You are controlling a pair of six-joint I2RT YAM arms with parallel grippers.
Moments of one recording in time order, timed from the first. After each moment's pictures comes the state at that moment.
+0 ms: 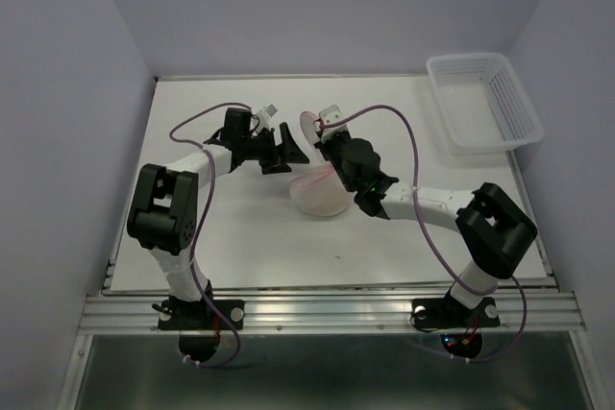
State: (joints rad) left arm -0.24 1.77 1.08 -0.06 0.75 -0.58; right arm 0.82 1.68 0.97 0.73 0.45 -0.28
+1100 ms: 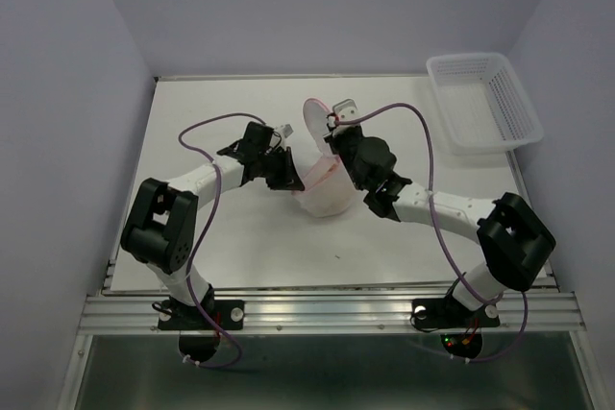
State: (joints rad) left arm -0.42 1.65 0.98 -0.24 0.52 -0.50; right arm 0.81 1.56 0.95 0.77 0.45 -0.29
